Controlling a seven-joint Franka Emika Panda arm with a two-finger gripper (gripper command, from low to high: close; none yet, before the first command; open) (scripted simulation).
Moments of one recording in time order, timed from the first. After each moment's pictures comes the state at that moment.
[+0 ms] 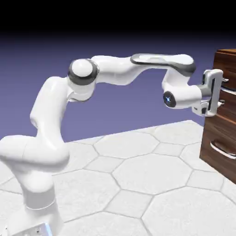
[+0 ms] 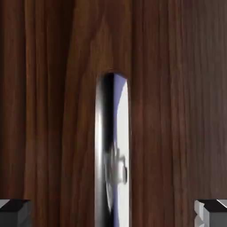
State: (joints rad) arm -2.31 -0.88 1.96 -1.37 2.83 2.77 0.30
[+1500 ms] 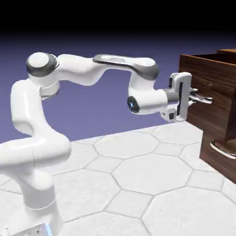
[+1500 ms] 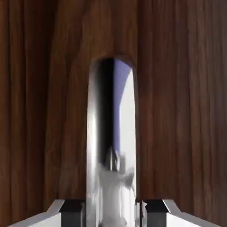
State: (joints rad) arm -1.54 -0.99 1.35 -2.23 2.84 2.47 0.46
